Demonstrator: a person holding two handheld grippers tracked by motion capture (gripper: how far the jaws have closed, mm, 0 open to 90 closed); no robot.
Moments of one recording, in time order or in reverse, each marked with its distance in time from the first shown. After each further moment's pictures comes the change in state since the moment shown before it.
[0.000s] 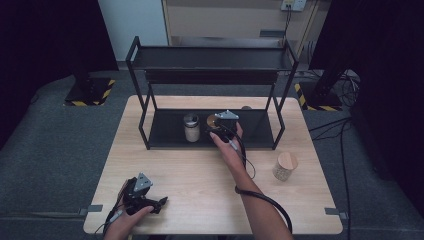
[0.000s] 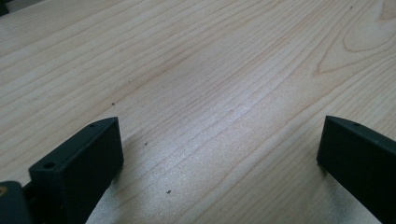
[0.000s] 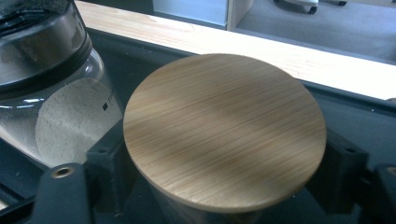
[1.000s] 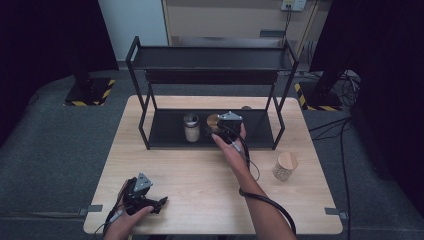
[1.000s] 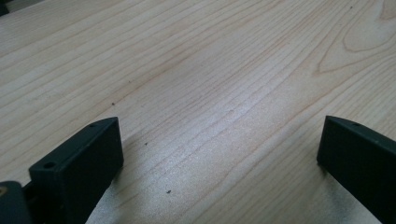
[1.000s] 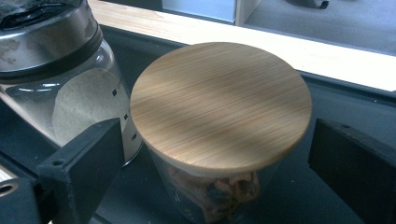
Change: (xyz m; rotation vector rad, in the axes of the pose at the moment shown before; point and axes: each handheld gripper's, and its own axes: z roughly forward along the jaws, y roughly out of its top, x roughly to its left) left arm 0.000 0.000 0.000 0.000 0.000 0.000; right arm -0.010 -0.002 -0.010 0.008 0.037 0.008
